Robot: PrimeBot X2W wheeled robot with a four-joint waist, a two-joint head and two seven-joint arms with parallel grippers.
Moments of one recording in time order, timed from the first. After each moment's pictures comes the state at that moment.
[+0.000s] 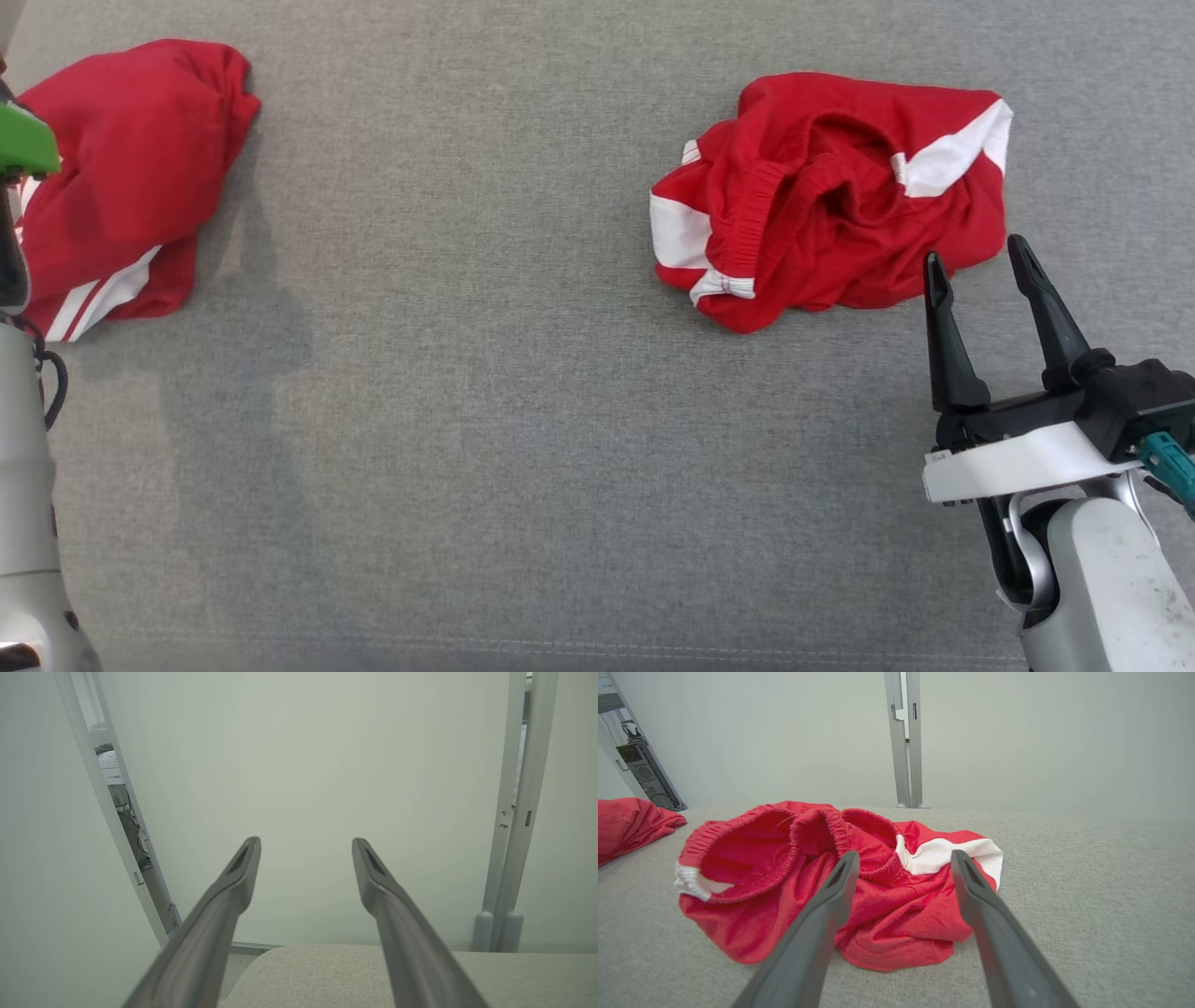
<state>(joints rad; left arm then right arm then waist) -0.91 0.33 0.06 0.59 -0.25 -0.10 -0.26 -0.19 -0.13 0.03 0.02 0.13 0.13 -0.25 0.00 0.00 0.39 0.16</state>
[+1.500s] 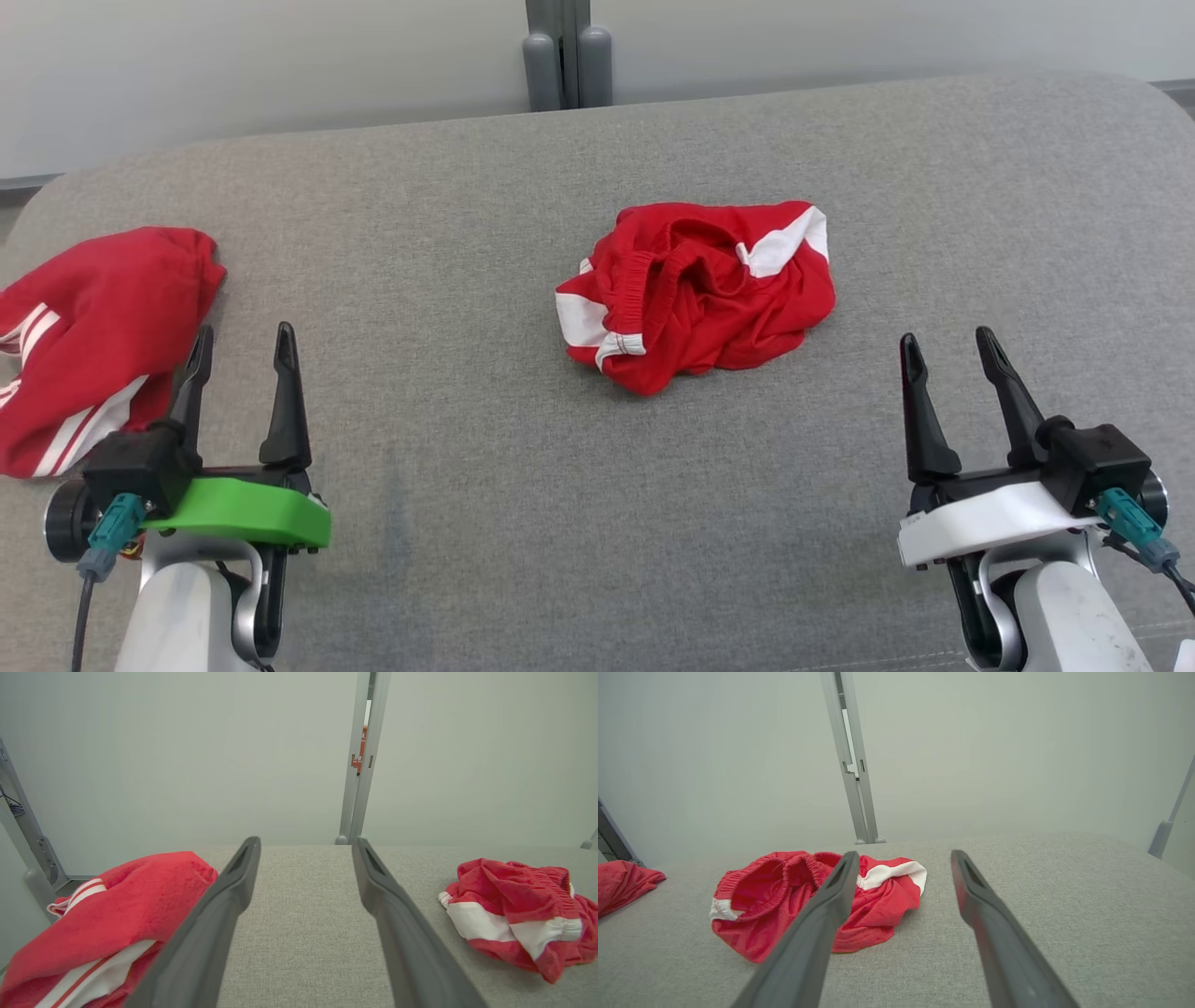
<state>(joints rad) -0.24 0.12 0.01 0.29 -0.23 -0.13 -0.26 -0.11 -0.05 0.01 0.12 0.16 0.13 -0.26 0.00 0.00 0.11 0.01</state>
